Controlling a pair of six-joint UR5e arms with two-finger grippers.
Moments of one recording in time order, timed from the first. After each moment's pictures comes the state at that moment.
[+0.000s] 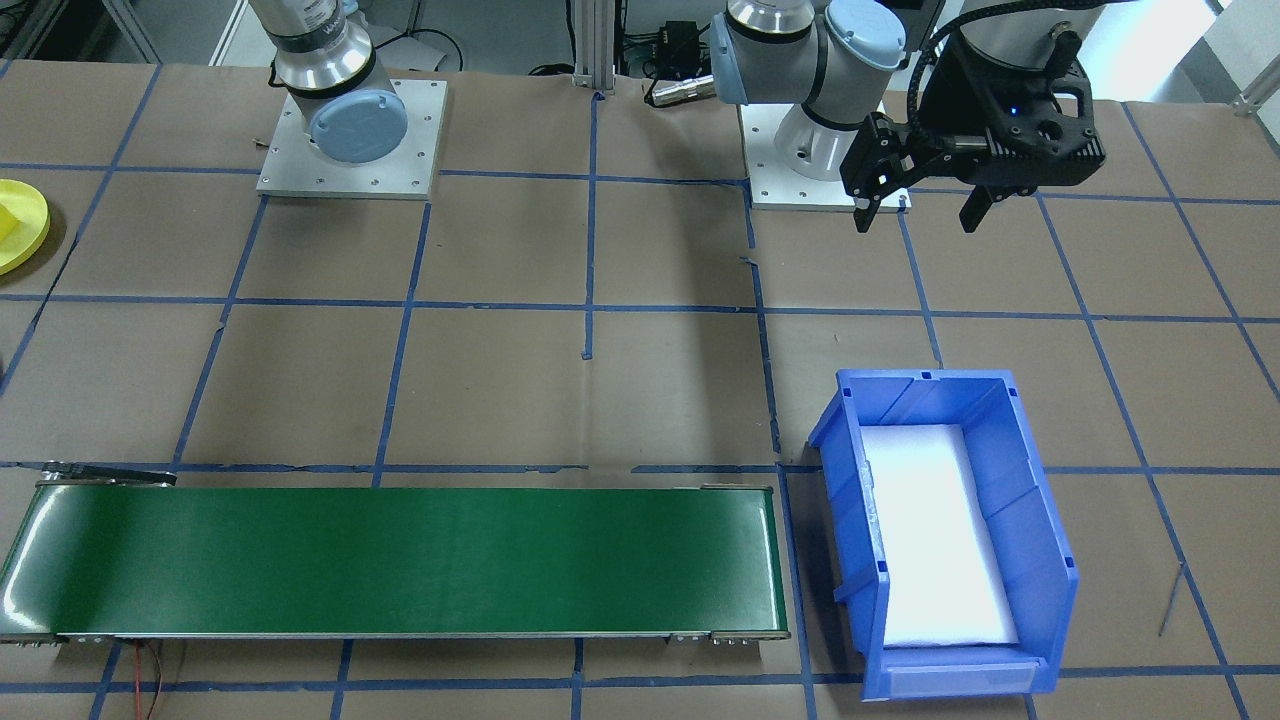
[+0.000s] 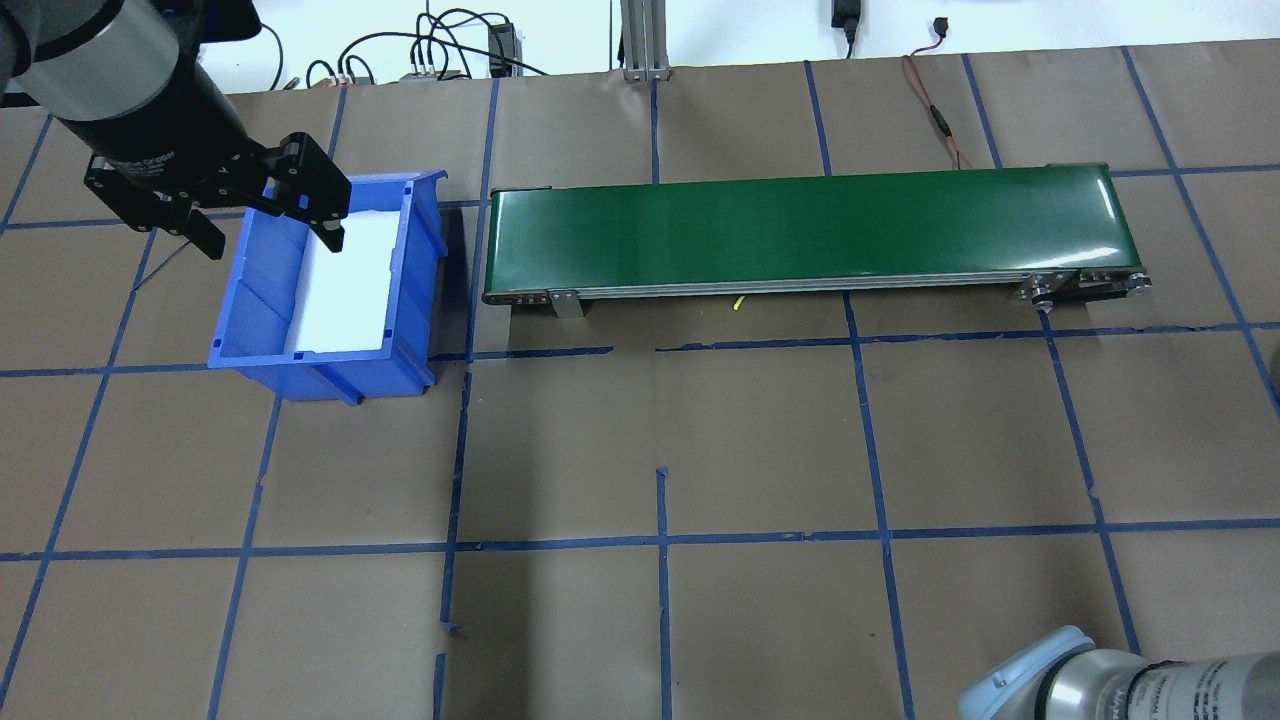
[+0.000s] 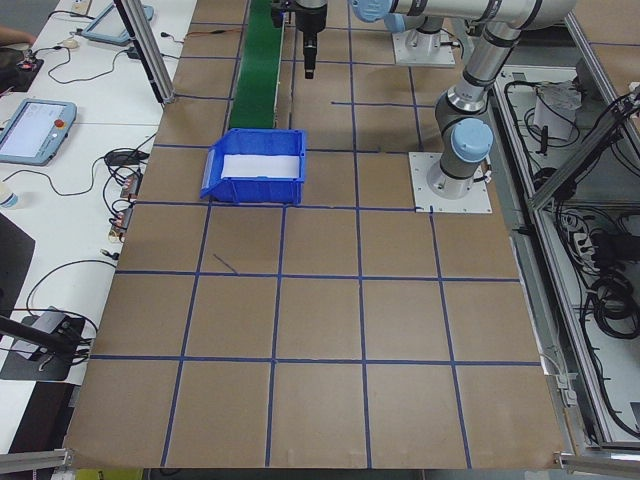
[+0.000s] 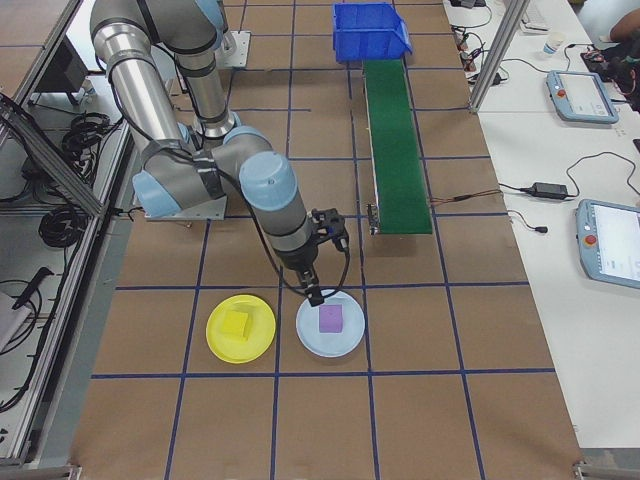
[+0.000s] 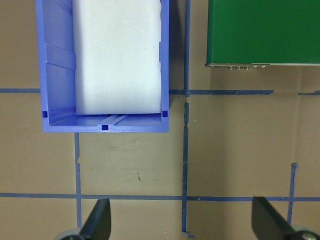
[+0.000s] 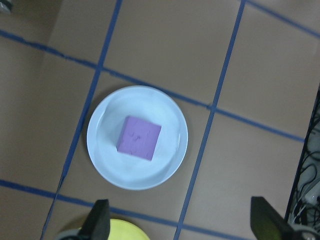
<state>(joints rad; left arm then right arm) -1.51 -1.50 -1.56 -1.62 1.58 0.04 0.49 -1.46 1.56 -1.95 -1.38 -1.42</state>
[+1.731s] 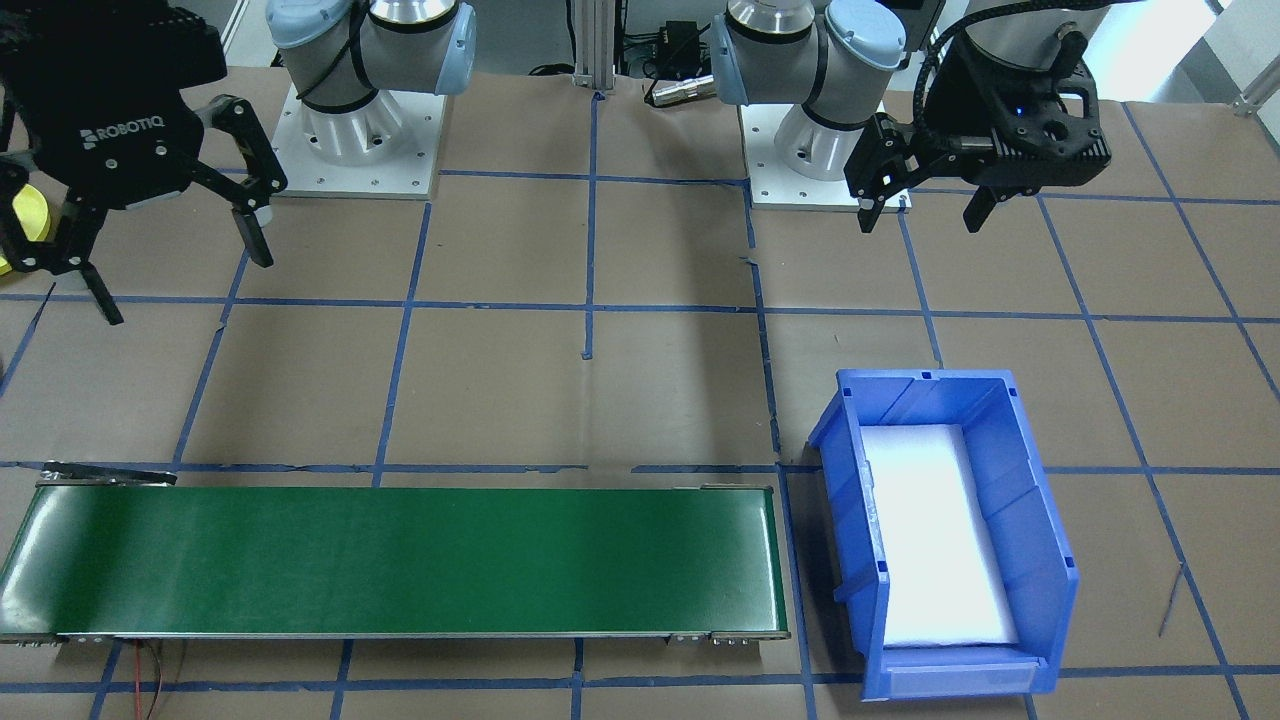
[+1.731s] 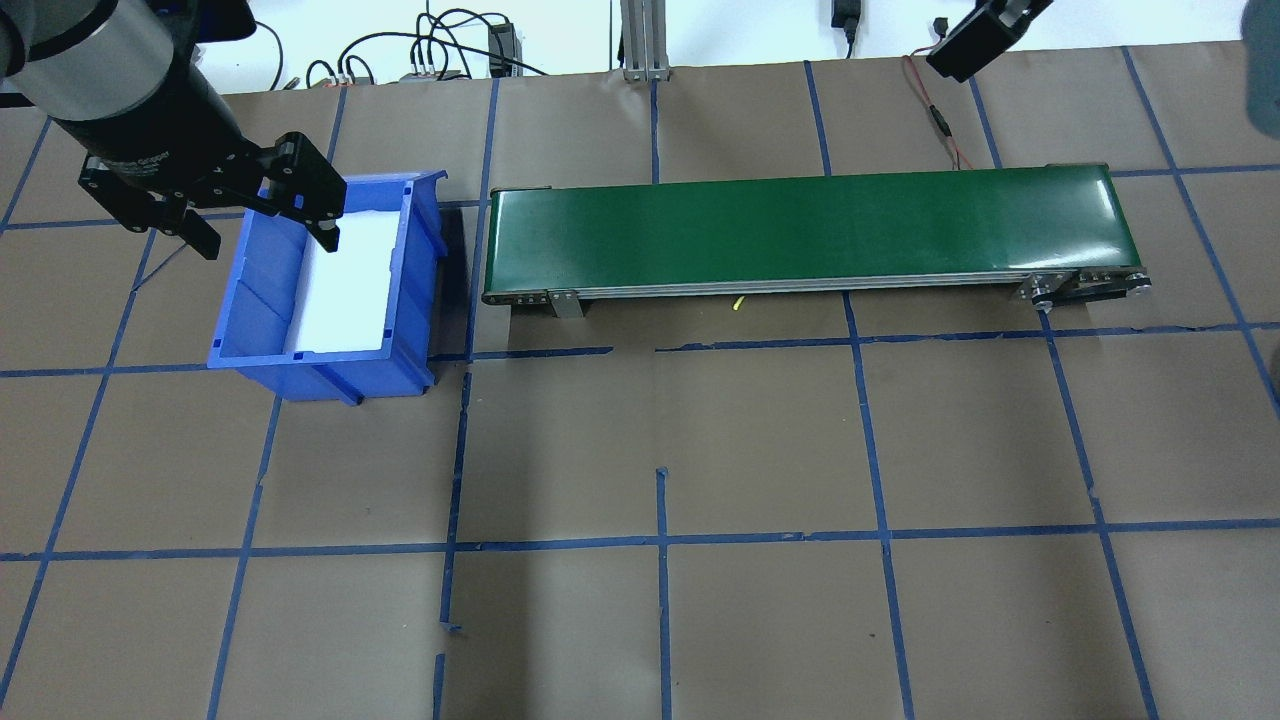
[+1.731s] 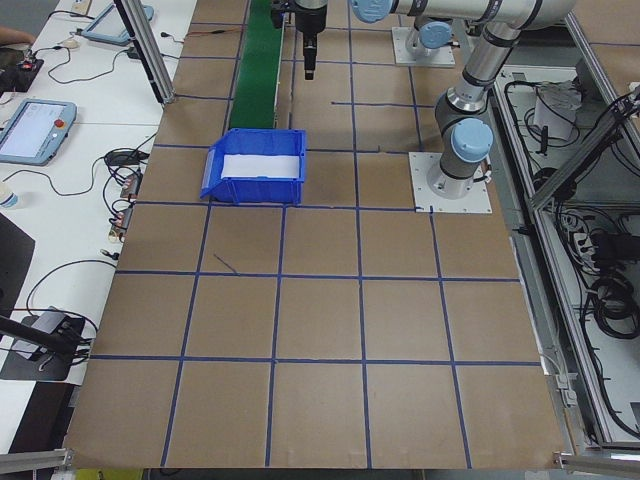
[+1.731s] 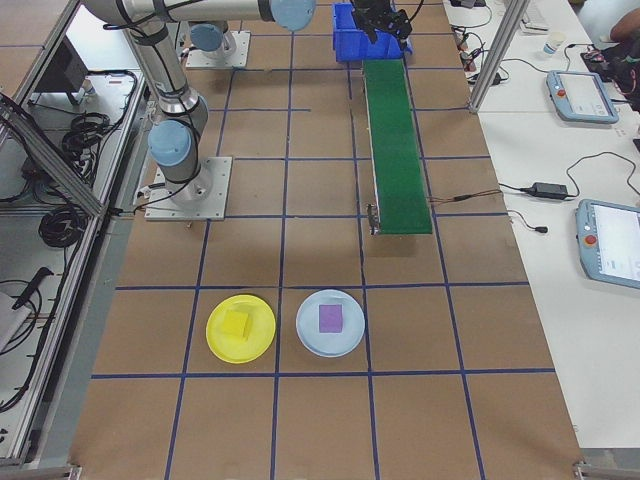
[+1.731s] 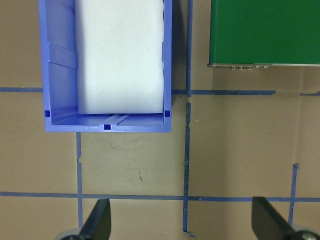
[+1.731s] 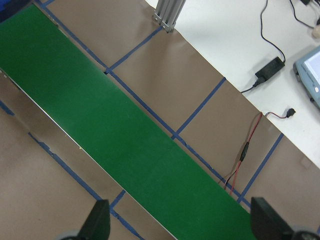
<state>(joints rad) -1.50 -1.50 -1.56 -1.62 1.58 0.04 1.53 -1.59 1.52 -1.97 -1.46 -0.76</state>
